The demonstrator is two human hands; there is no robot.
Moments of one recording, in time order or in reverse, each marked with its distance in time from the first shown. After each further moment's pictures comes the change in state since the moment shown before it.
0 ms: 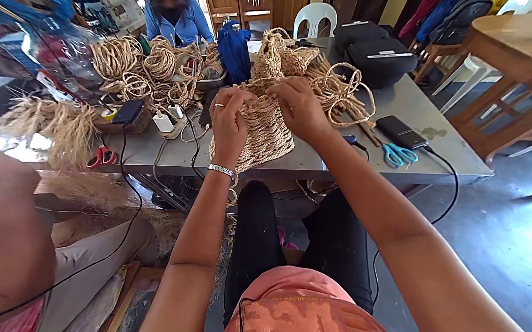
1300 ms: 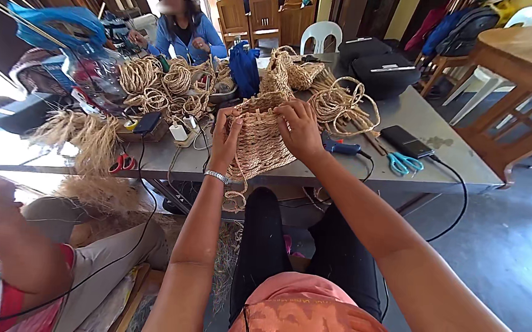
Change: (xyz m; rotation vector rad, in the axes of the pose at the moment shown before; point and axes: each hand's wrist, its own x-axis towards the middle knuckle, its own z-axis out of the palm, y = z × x) left_hand -0.014 -0.047 -0.016 -0.443 -0.068 -0.150; right_hand -0.020 -0.011 0.030 -0.099 0.123 0.147
